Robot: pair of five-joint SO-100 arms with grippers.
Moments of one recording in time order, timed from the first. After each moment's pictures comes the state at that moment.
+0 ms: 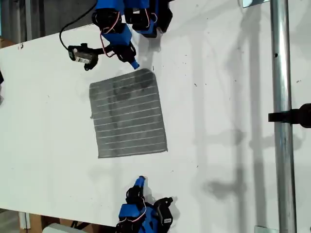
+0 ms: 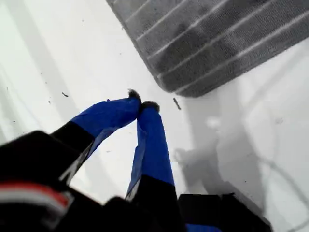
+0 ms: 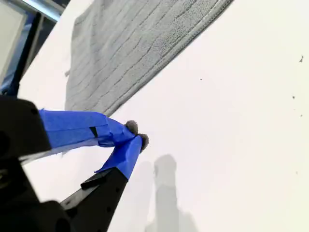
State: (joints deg) arm 0 -21.0 199.0 178.5 71.3 -76.5; arm 1 11.9 140.4 123.7 85.6 45.4
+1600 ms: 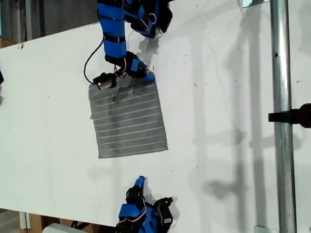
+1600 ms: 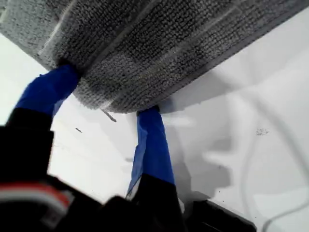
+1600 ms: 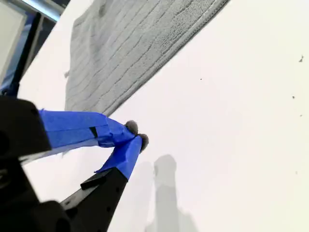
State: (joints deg) arm 0 -21.0 199.0 178.5 71.3 -76.5; arm 1 20.4 102.6 135.9 61.2 40.4
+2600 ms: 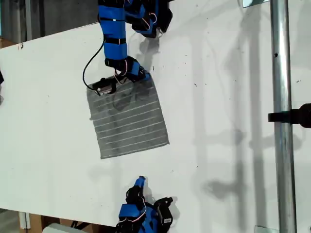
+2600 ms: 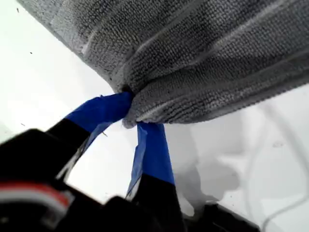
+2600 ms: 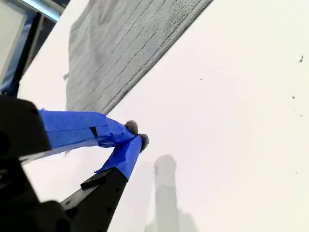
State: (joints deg) arm 0 -21.0 199.0 178.5 71.3 -76.6; arm 1 14.9 101.9 126.7 68.1 43.9
